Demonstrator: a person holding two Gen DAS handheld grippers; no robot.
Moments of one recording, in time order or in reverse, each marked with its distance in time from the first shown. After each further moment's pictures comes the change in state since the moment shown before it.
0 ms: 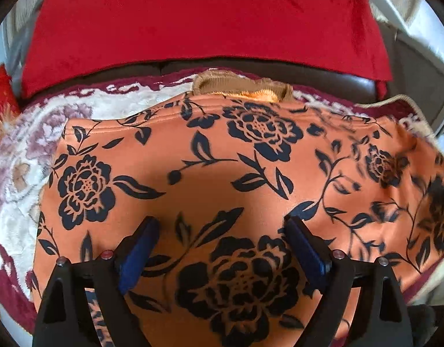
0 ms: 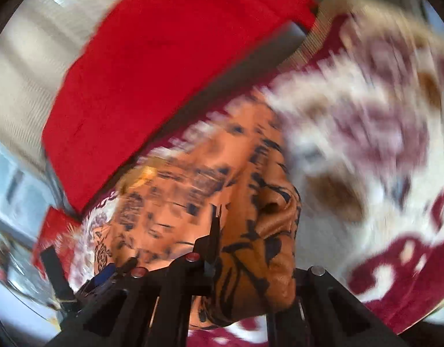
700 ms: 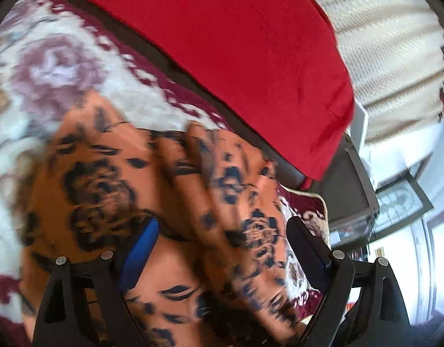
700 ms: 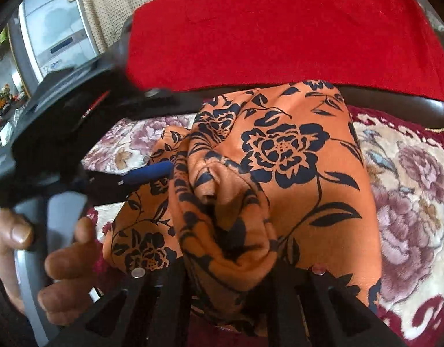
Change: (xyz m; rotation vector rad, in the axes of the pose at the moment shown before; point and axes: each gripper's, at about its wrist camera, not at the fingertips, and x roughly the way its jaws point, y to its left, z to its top) left arm -0.011 0.104 0.030 -0.440 -0.036 -0.574; right arm 0.064 0.196 -0.115 -0.557 0.113 0.103
